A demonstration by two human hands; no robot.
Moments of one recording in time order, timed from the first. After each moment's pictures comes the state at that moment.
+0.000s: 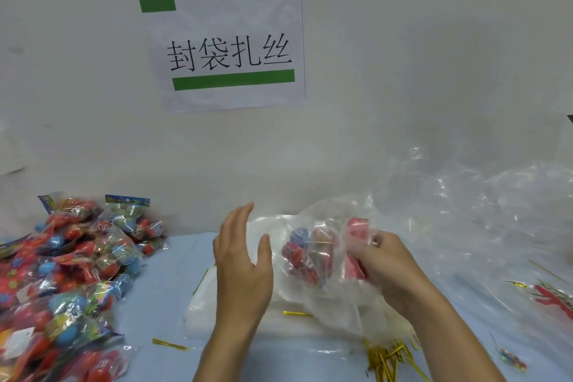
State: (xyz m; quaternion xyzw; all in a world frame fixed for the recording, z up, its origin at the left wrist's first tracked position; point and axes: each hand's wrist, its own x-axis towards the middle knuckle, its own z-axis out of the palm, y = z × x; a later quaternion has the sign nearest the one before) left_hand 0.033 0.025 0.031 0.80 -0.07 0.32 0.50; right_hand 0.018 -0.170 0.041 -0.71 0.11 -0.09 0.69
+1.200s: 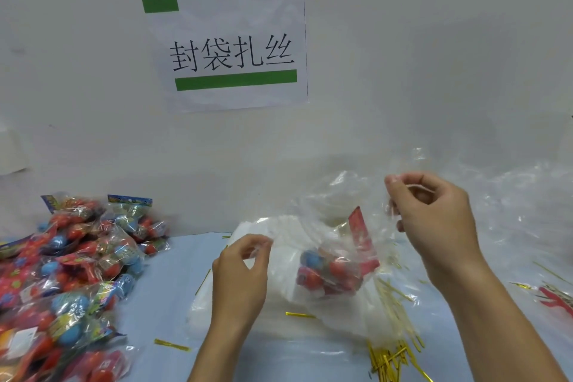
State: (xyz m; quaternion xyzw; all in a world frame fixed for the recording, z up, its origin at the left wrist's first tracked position) left_hand 0.035 0.034 0.032 0.79 -0.05 0.25 0.56; right_hand -0.009 -0.183 0.111 -0.66 0.03 -0.39 0.65
